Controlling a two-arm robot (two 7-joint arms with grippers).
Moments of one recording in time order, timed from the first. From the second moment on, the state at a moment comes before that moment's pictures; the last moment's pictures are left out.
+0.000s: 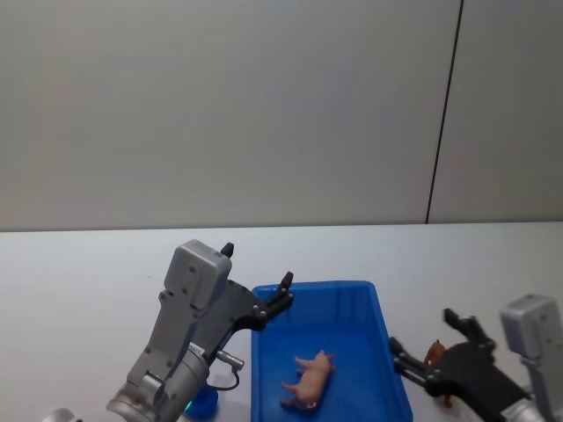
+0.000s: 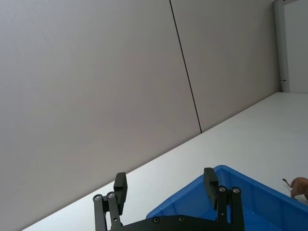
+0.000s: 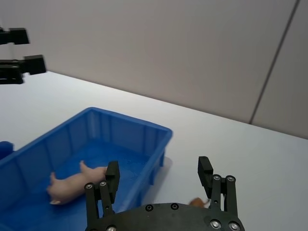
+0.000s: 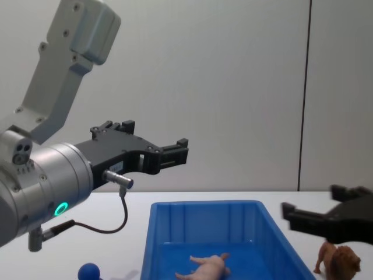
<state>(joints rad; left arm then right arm) -0.24 0.38 0.45 -1.63 -0.20 0.01 -0.01 0.01 0.28 -0.25 -1.65 0.17 0.05 0.22</state>
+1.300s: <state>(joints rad) -0.24 0.38 0.45 -1.63 -0.20 0.01 -0.01 -0.07 0.32 -0.22 -1.58 0.21 -0.06 0.15</state>
